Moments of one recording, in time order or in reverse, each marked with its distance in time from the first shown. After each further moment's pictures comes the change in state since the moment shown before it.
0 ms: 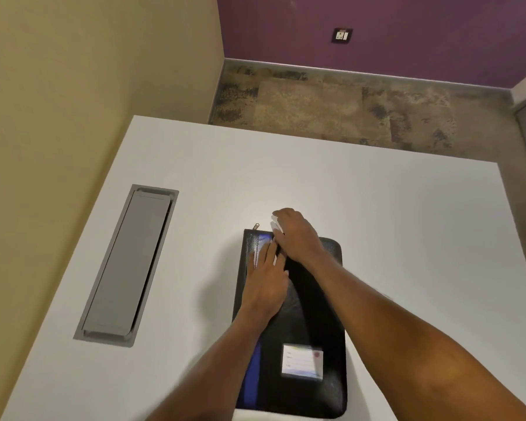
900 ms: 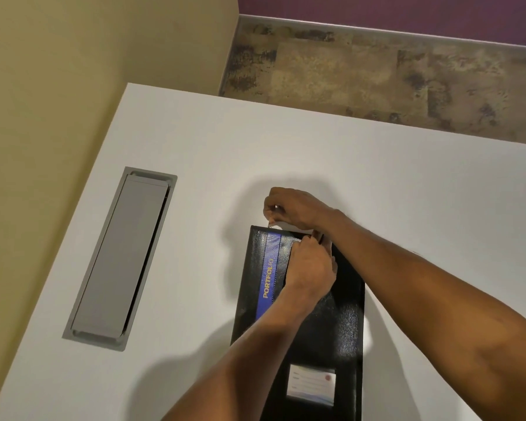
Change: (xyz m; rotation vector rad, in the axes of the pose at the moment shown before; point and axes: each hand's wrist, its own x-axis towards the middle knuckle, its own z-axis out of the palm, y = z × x) left_hand 0.076 0.053 0.016 -0.028 -0.106 0.031; right_hand 0.102 0.014 -0.005 -0.037 -0.471 -0.347
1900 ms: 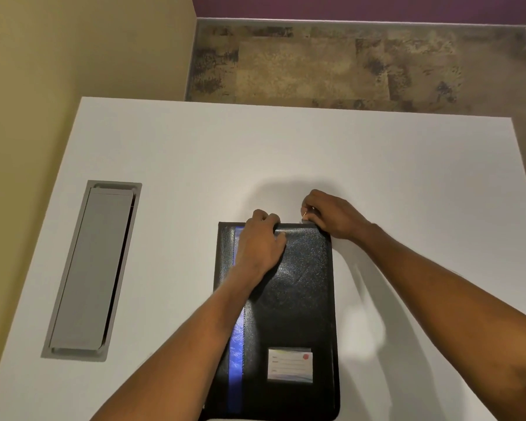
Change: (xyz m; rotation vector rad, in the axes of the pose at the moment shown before) left_hand 0.005 -0.029 -0.033 -0.257 -0.016 -0.119; right_hand -0.141 0.083 0.007 0.020 0.273 0.182
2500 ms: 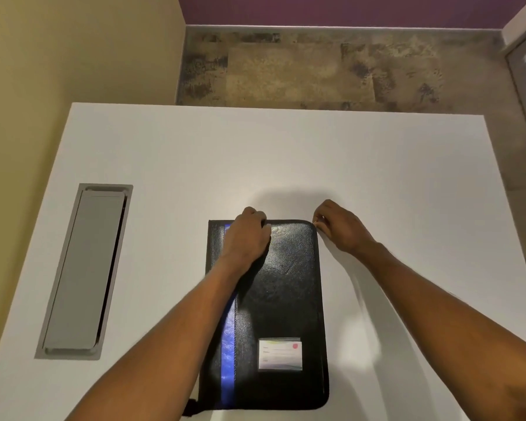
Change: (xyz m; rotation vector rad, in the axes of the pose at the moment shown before) left_hand 0.006 0.001 -0.007 0.062 -0.071 -0.030; right_hand -0.063 0.014 0.011 0.000 0.167 0.159
